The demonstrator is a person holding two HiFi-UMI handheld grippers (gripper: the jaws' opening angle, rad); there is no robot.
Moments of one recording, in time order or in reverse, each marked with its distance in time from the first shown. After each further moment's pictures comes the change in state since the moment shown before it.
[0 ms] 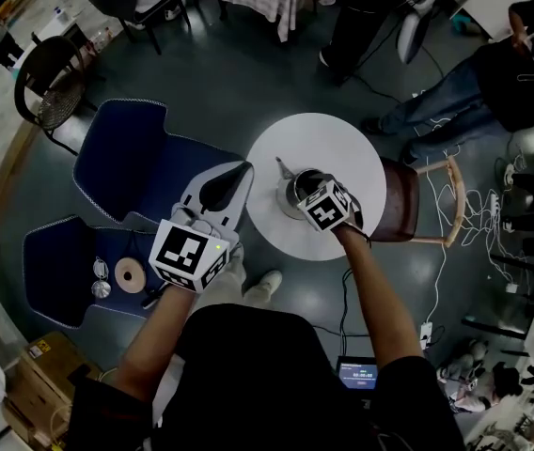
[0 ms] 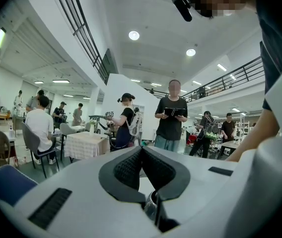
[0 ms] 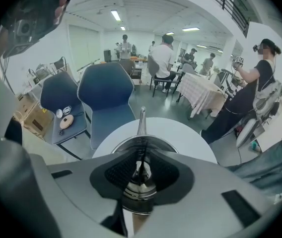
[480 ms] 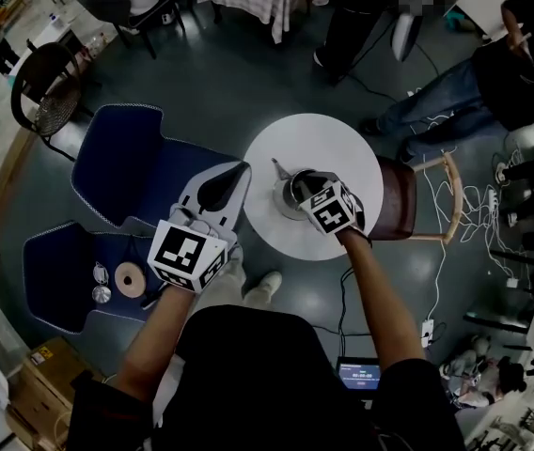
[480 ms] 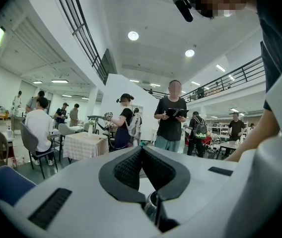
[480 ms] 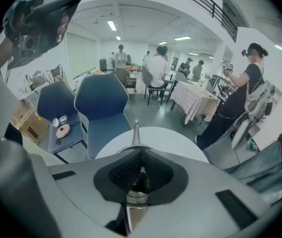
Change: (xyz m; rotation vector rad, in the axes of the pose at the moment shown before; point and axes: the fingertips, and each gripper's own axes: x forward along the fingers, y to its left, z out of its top) left arm 0.000 0.000 0.001 0.003 -0.005 -0.017; right arm -0.026 -0.010 0.017 0.045 -0.107 -0.057
